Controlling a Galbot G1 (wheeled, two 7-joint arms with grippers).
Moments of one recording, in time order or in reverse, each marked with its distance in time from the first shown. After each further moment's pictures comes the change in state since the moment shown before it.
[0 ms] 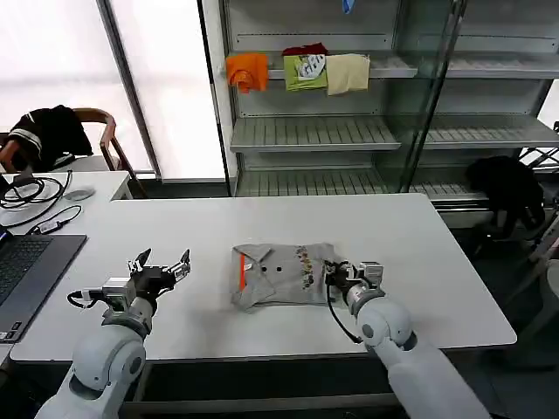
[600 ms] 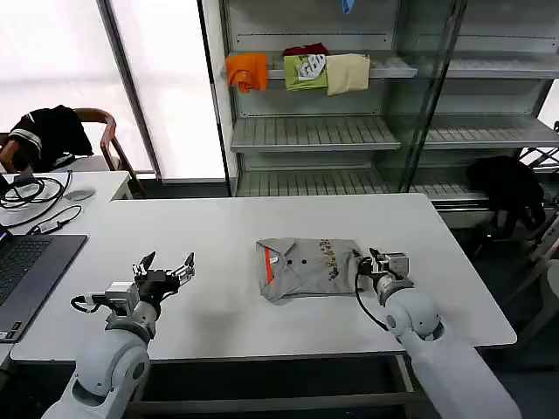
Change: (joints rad) left arm 0.022 -0.023 0.002 -0.022 0.004 0.000 0.004; right arm 0.004 -0.056 0.080 -0.033 -0.184 0.008 -0.059
